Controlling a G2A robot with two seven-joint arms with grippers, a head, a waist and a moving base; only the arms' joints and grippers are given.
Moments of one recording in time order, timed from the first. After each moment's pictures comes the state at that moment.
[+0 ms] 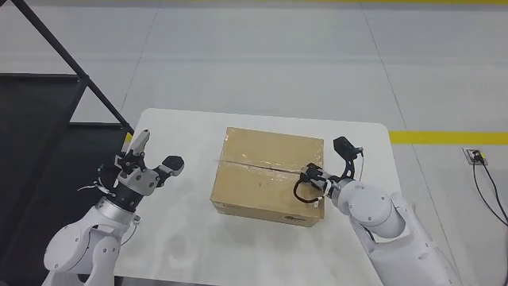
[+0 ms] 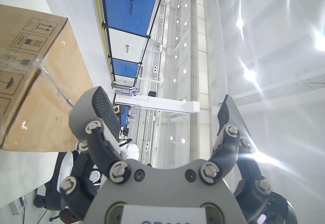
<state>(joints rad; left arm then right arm) 1.32 -1.23 -1.70 -1.87 -0.68 0.20 -0.48 -0.99 -1.22 1.21 -1.71 -0.34 0.61 0.63</state>
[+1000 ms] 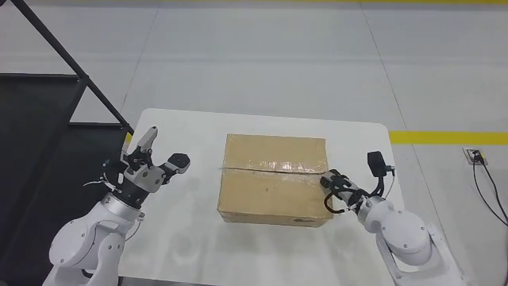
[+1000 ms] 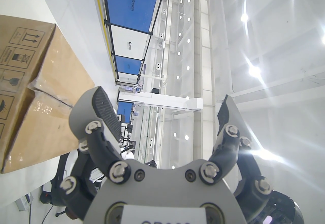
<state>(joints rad) 1.29 -1.22 -1.66 -1.88 -0.67 0.20 -0.46 -1.21 -1.21 1.41 -1.81 -0.17 0.47 0.51</state>
